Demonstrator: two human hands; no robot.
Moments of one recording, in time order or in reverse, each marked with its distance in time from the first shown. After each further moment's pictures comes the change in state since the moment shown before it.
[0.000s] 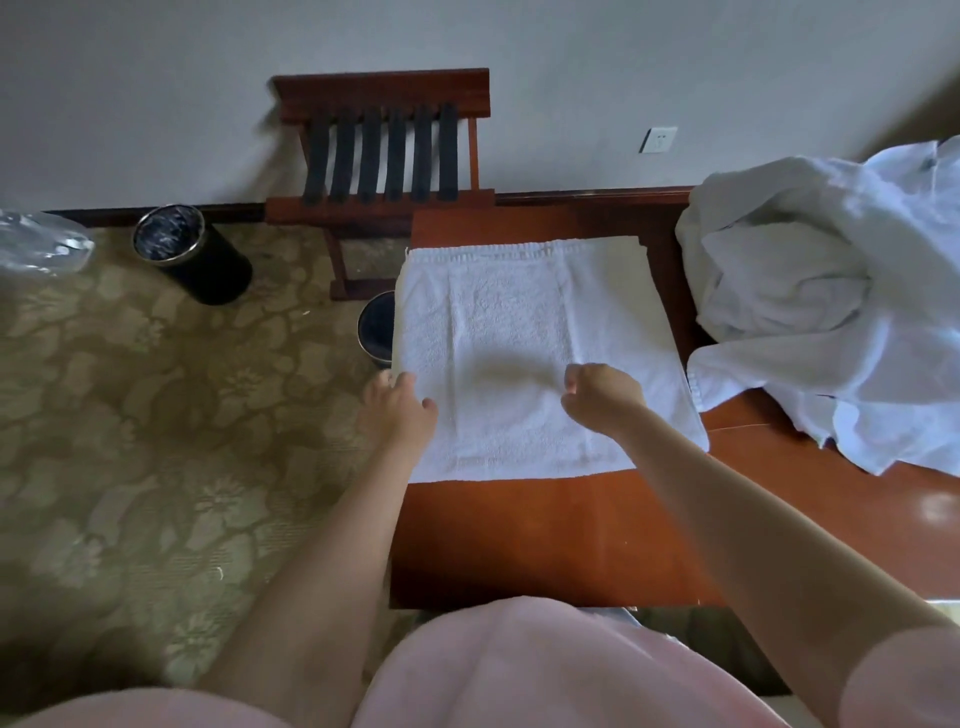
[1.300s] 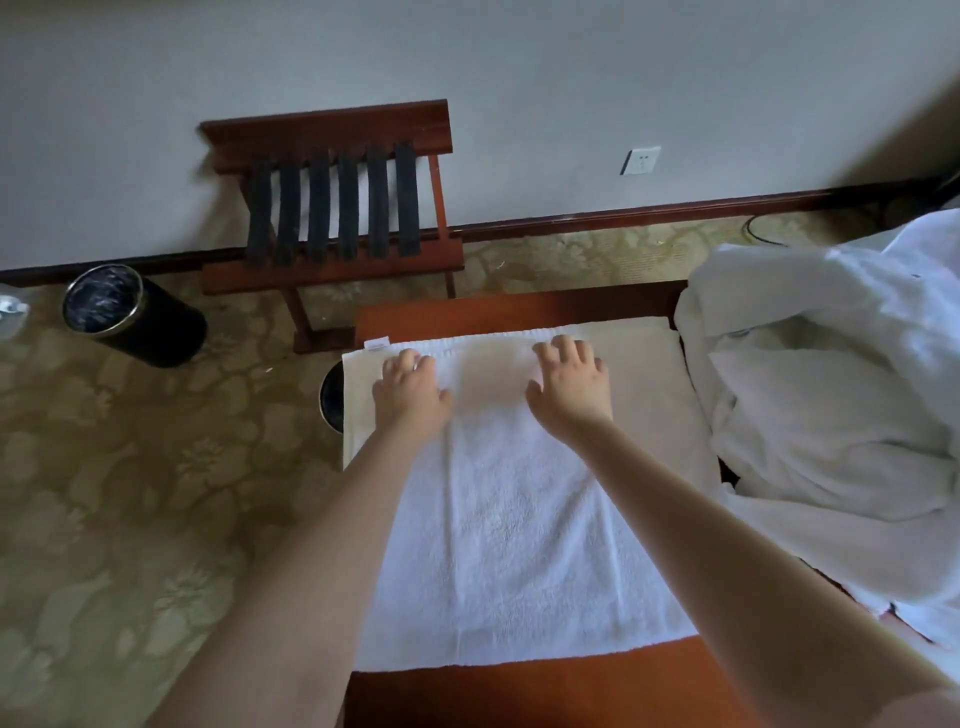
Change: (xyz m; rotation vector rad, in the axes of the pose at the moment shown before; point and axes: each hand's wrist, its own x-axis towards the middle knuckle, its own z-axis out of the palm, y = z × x) left_hand 0.201 0.124 0.009 0.204 -0.079 0.284; right_hand 0.180 0.008 -0.054 -0.018 0.320 -0.022
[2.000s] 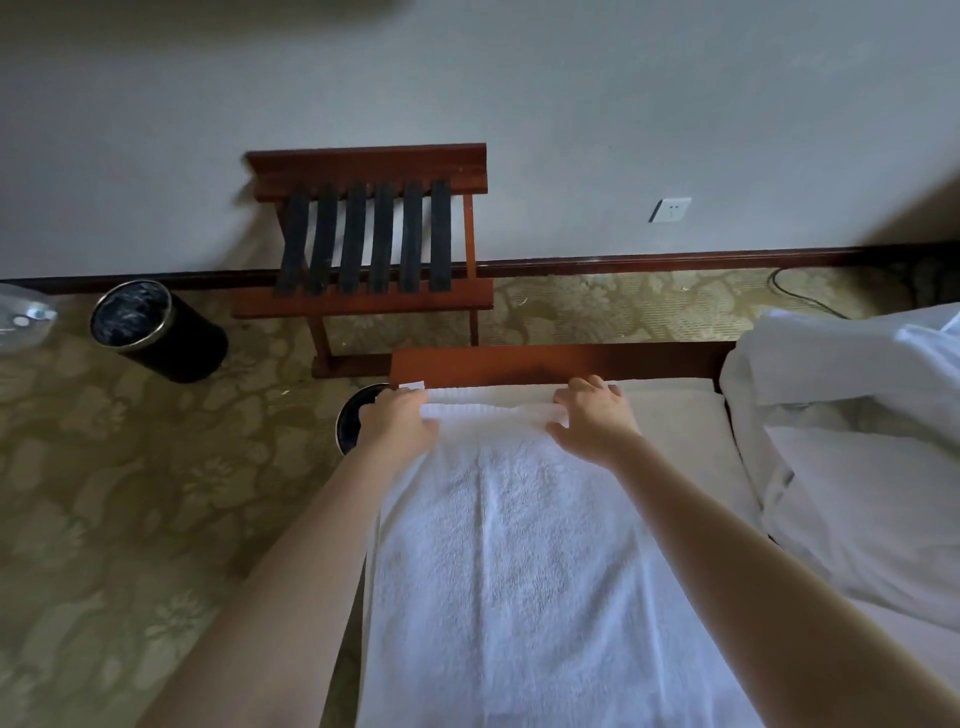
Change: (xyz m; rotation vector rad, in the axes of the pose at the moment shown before) left_hand 0.039 -0.060 -0.015 -0.073 -0.069 -0.019; right_hand 0.055 -0.001 0.003 -0.078 -0.190 -0.155
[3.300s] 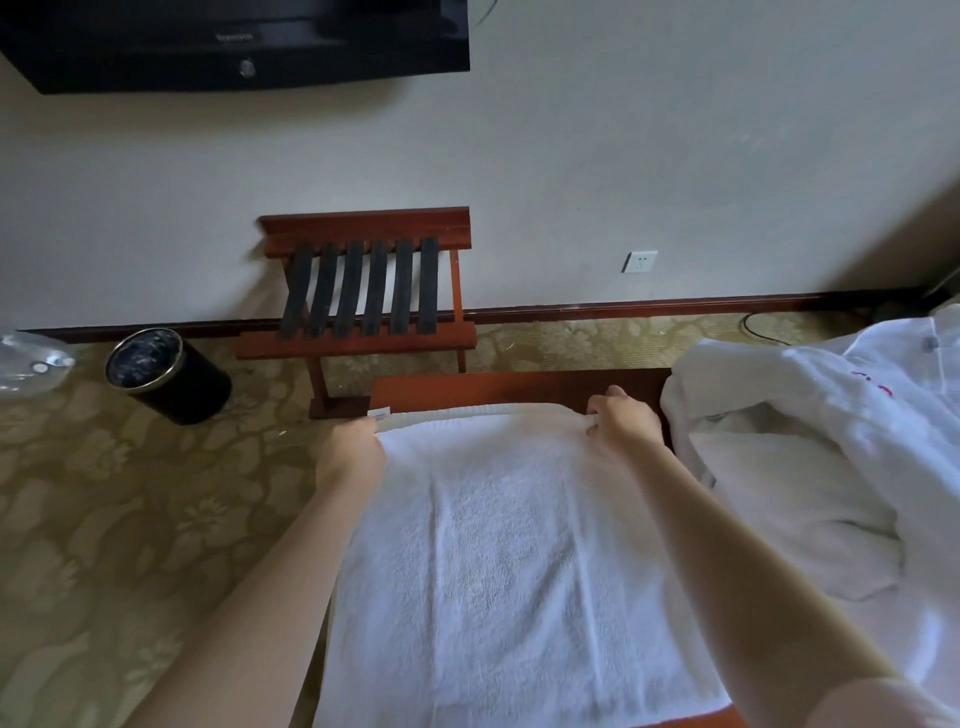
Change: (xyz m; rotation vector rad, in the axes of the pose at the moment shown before) left_hand -0.073 0.031 -0.044 -0.049 0.185 -0.292; right_hand -0.034 0.077 -0.034 0.079 0.038 0.237
